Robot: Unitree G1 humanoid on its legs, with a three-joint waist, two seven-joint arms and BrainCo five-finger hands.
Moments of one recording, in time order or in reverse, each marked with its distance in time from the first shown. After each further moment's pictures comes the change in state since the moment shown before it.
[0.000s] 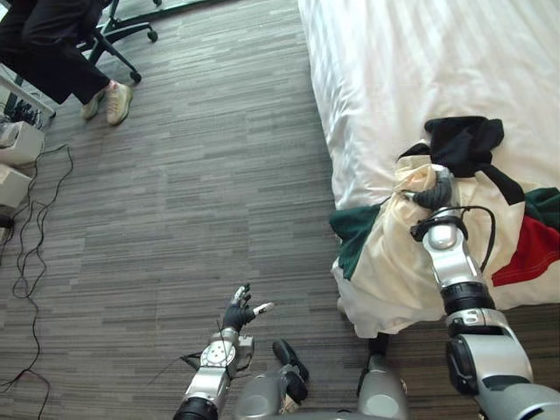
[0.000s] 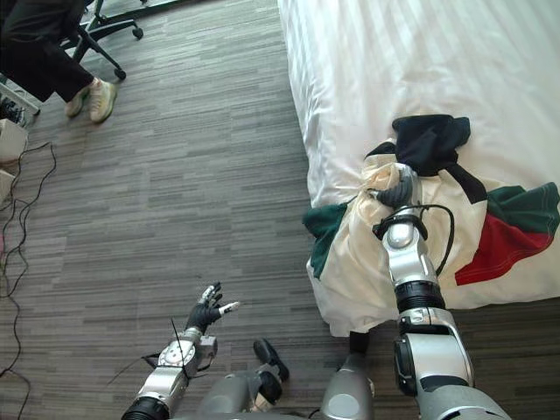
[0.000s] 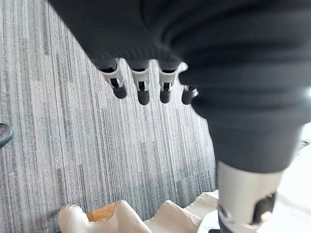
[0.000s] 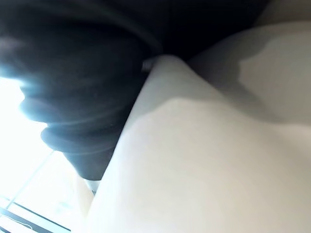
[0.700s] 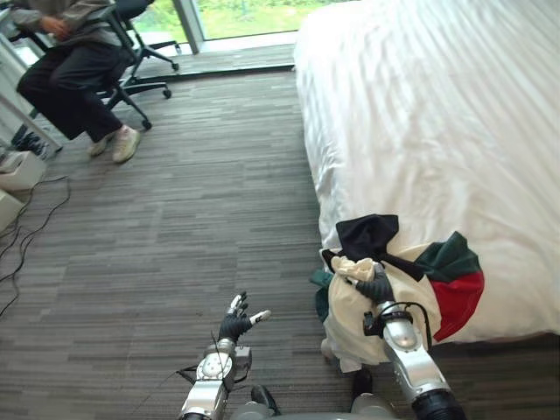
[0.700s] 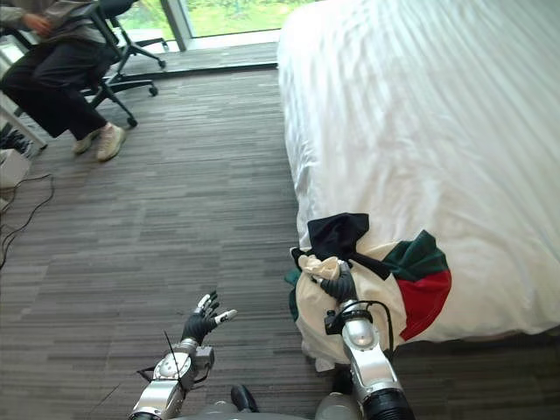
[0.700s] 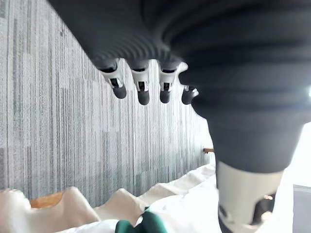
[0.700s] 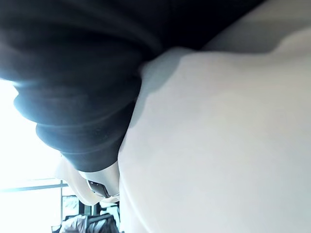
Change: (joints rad) left arm 0.137 -0.009 0.075 -0.092 -0.051 -0.002 0.017; right arm 0.636 0.220 0.281 -0.322 0.528 -0.079 0.180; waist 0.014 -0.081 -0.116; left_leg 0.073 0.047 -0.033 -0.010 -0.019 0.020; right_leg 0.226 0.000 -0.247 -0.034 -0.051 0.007
